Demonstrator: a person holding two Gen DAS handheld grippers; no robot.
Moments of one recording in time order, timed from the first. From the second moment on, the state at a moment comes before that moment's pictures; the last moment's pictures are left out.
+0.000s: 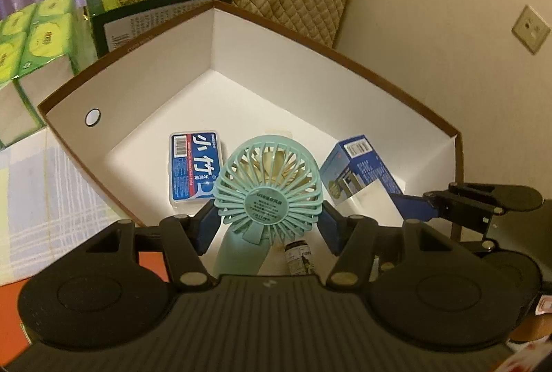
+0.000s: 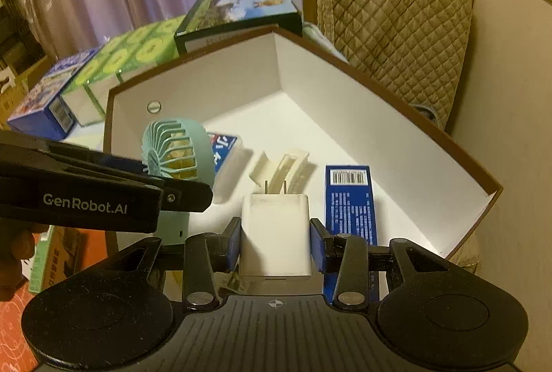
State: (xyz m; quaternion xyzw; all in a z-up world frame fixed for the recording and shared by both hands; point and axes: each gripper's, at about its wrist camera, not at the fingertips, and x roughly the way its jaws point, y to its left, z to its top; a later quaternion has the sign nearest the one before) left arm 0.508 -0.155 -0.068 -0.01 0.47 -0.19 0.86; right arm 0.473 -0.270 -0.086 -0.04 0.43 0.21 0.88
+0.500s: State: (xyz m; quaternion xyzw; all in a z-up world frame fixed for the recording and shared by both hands) left arm 0.520 -0.175 -0.078 0.07 0.50 -0.21 0.84; right arm 0.476 -0.267 -0.095 -0.08 0.45 0.21 0.87
